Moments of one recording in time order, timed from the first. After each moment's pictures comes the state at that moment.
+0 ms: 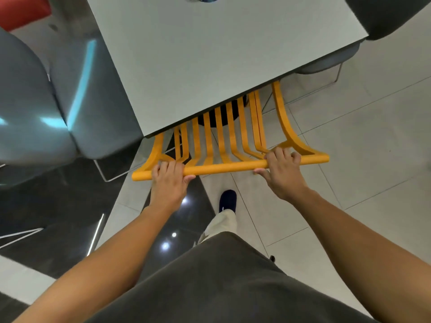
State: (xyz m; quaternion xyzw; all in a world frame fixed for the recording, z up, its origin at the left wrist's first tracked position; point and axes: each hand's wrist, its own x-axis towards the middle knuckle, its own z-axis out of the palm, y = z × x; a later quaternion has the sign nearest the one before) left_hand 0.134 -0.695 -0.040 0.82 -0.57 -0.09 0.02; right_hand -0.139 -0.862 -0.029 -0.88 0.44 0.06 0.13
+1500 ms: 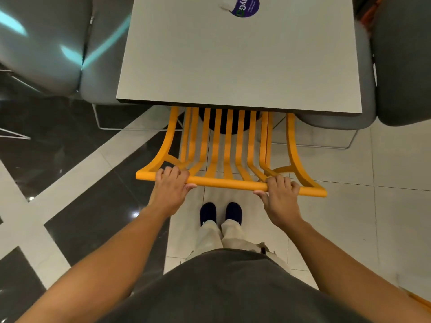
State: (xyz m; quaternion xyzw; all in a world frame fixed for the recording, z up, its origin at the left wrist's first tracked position) left_hand -0.089 -0.794 -0.034 0.90 -0.42 -0.13 0.00; right_hand -0.300 -1.033 -0.051 -0.94 0.30 0.06 0.15
